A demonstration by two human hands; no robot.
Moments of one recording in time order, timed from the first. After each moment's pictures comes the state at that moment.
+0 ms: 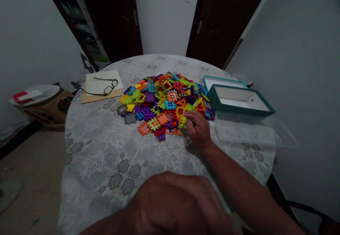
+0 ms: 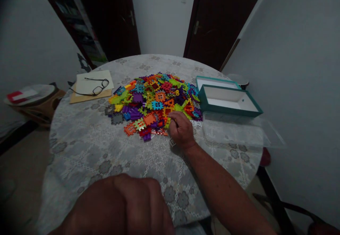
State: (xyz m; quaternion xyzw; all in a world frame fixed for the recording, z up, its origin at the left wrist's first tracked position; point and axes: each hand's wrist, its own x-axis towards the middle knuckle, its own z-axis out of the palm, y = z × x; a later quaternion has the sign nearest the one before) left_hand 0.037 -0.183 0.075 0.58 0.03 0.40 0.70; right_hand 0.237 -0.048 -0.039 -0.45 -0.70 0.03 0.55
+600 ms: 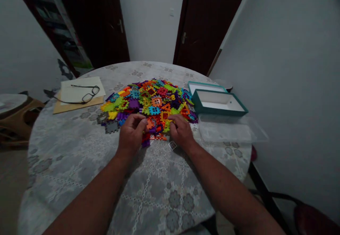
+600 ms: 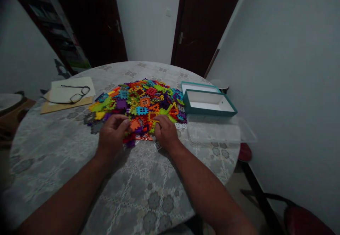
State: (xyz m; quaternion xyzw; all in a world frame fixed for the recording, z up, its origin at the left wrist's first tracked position) left_hand 0.023 -0.032 -0.016 0.56 0.49 0.55 0.38; right_hand 0.244 -0.035 -0.053 -0.49 -0.72 0.05 0.49
